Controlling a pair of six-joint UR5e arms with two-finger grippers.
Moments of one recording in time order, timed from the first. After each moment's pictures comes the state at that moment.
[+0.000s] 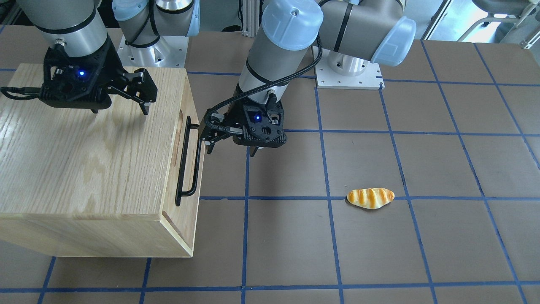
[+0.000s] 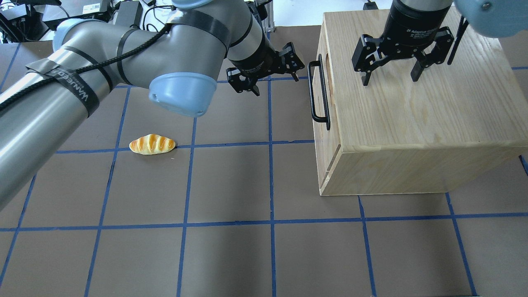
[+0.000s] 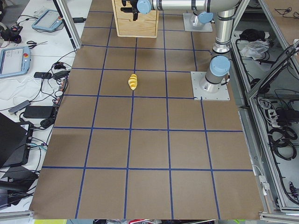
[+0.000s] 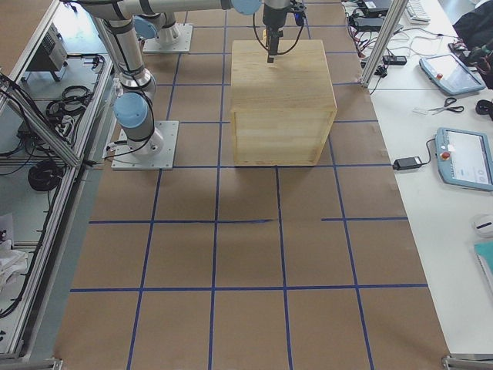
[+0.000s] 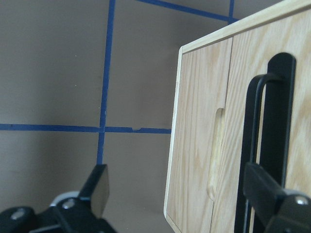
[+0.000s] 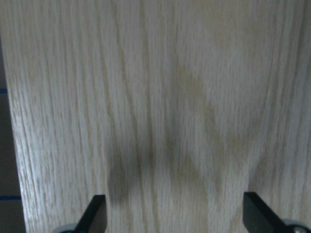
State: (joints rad) left arm -1.92 -1.84 -1.53 -1.07 1.31 -0.58; right arm 1.60 -1.49 1.43 -1.47 -1.61 0.02
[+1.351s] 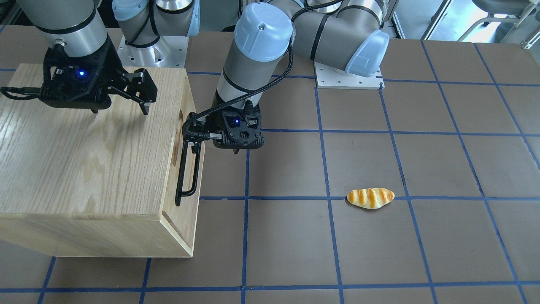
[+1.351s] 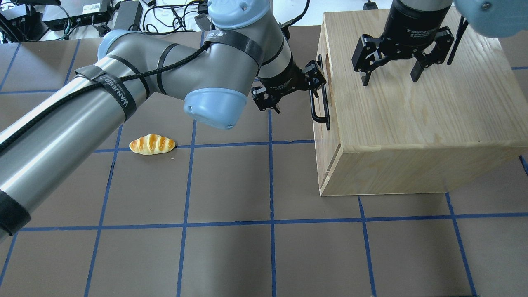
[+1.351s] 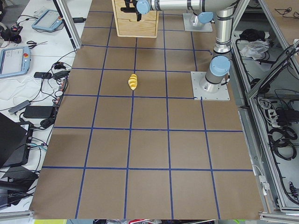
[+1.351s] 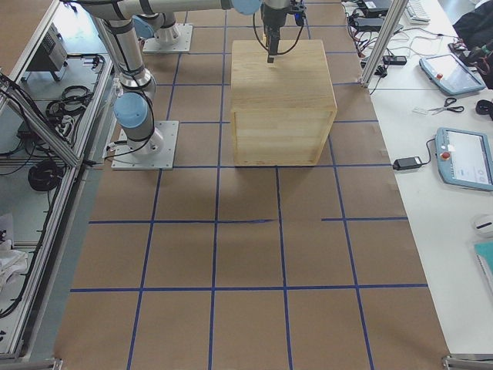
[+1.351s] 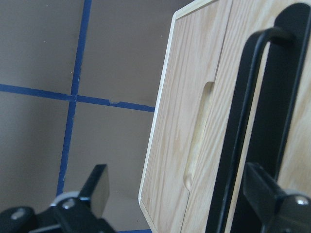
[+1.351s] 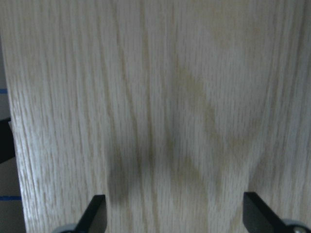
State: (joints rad) left arm -1.97 -1.89 -1.53 -1.06 1.32 -0.64; right arm 1.60 -1.49 1.43 -1.47 -1.61 0.02
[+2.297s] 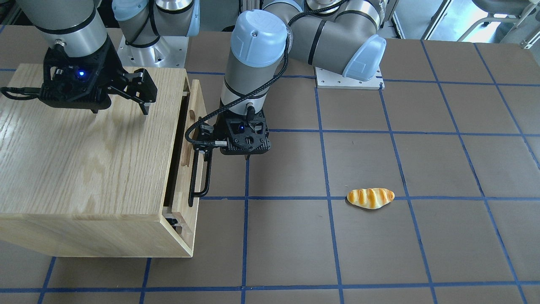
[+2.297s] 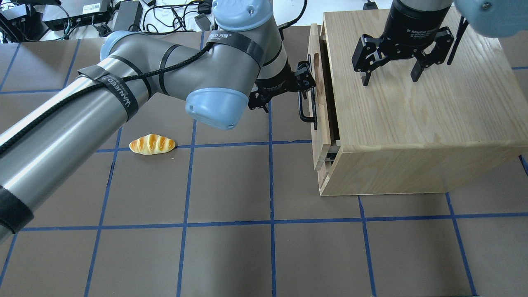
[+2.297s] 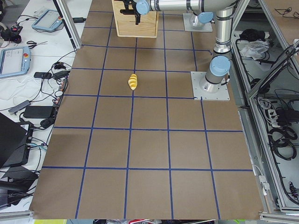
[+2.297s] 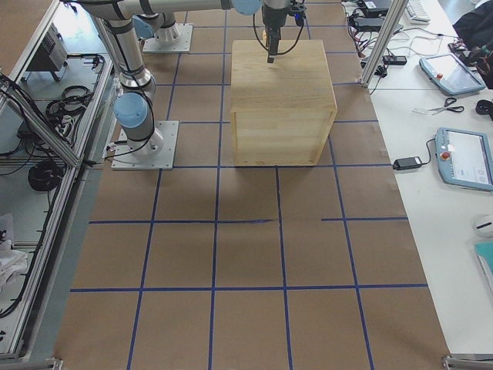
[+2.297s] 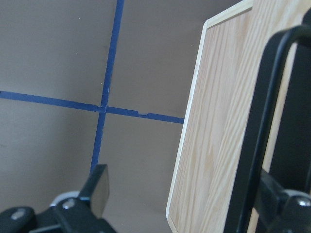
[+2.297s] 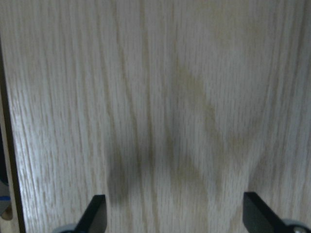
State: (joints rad) left arm -1.97 -1.90 -1.53 -1.08 1.43 -0.63; right arm 1.60 -1.49 1.43 -1.47 -1.61 0.02
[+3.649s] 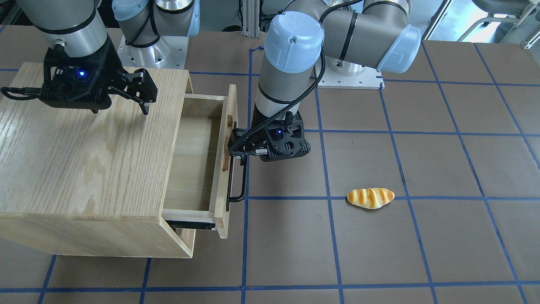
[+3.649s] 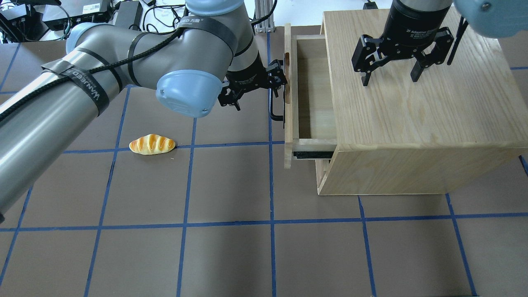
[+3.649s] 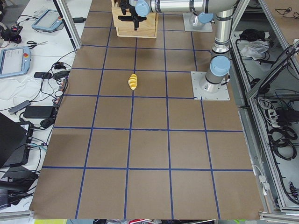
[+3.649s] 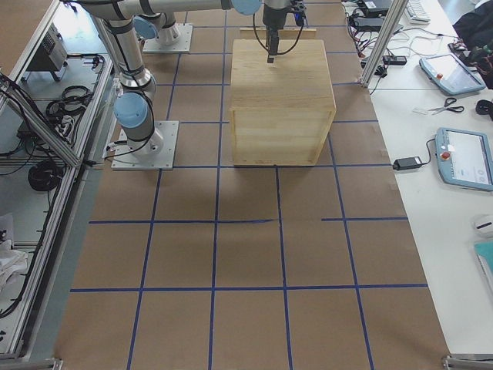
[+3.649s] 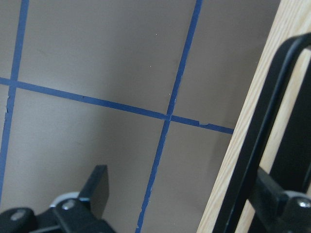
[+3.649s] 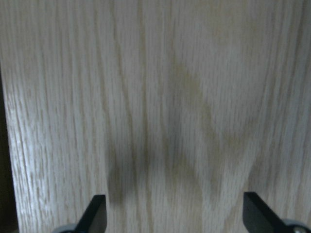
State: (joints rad) left arm -1.86 -1.85 -1.53 -1.23 1.48 -0.57; right arm 1.60 -1.49 1.43 -1.47 -1.61 0.02
